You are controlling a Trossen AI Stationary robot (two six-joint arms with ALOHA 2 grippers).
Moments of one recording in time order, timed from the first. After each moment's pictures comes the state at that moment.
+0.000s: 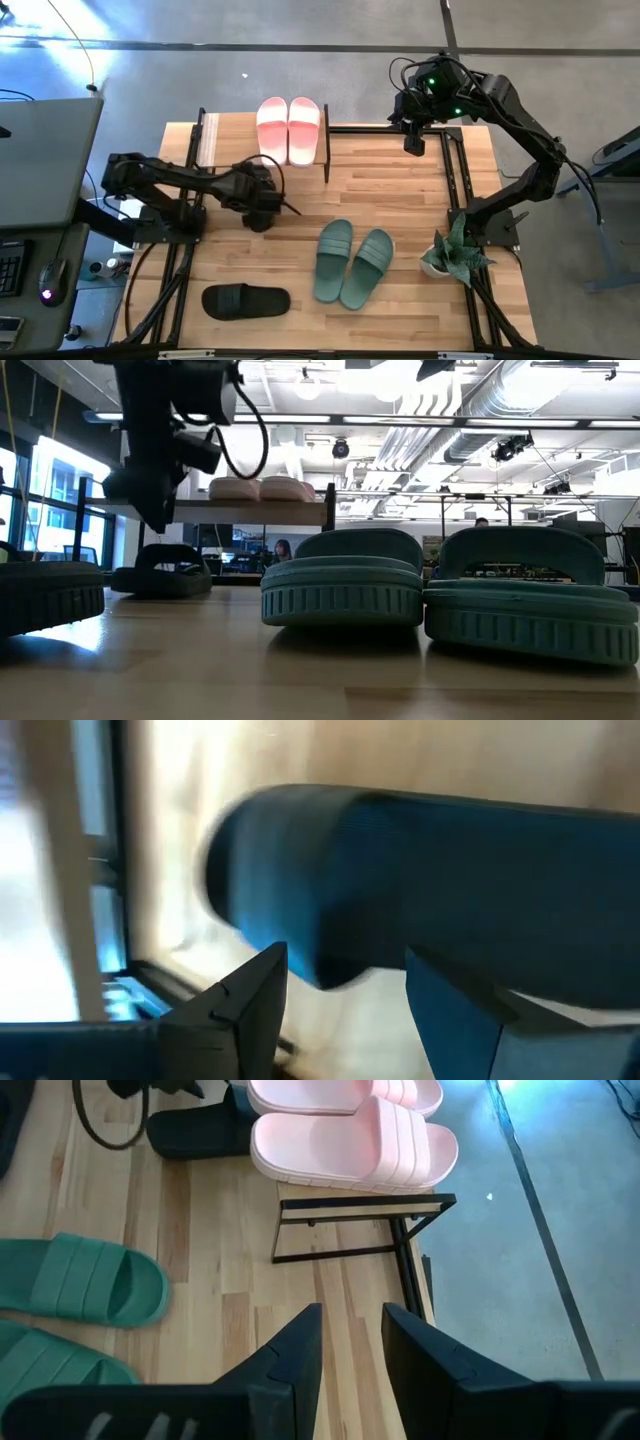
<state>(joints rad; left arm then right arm) 0.11 1.47 0.96 -1.10 -0.53 -0.22 -0.52 1.43 1.92 -1.30 -0.13 -0.45</state>
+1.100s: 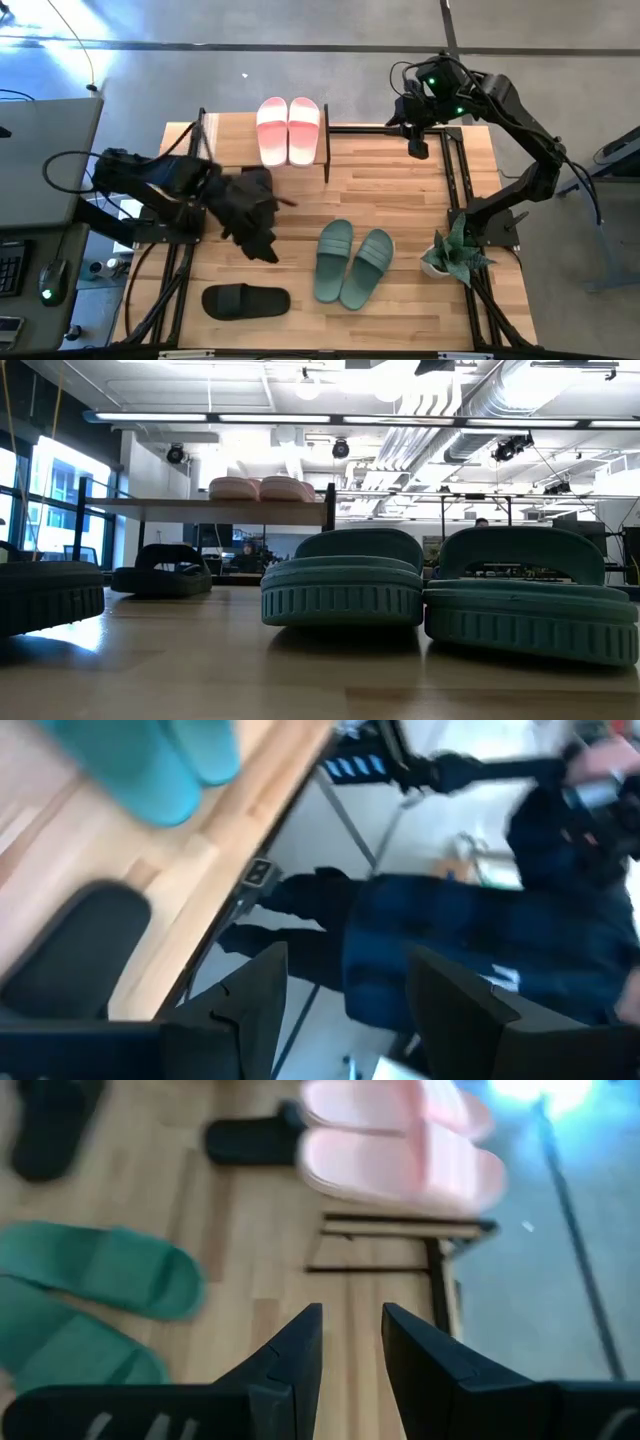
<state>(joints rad) -0.19 1.41 1.69 -1.01 0.32 -1.22 -0.53 1.43 1.92 -1.31 -0.25 -0.53</state>
